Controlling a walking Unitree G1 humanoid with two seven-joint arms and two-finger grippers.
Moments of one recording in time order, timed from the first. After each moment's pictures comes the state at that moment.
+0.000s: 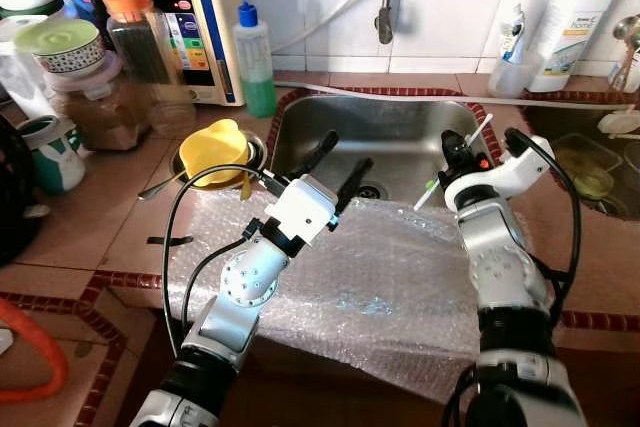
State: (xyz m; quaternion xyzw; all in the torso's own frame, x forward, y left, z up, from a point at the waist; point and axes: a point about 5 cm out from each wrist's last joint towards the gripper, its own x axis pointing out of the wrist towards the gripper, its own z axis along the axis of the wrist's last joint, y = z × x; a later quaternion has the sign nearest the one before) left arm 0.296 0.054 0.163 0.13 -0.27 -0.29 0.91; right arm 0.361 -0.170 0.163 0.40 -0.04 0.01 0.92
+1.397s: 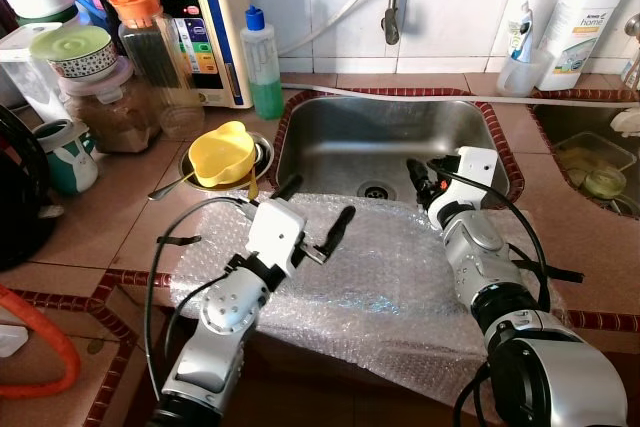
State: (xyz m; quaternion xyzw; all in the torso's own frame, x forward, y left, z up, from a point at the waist) left arm 0.280 0.075 0.121 0.06 -0.10 -0.29 0.95; right arm 0.375 -0.165 0.118 0.09 0.02 0.06 0.99
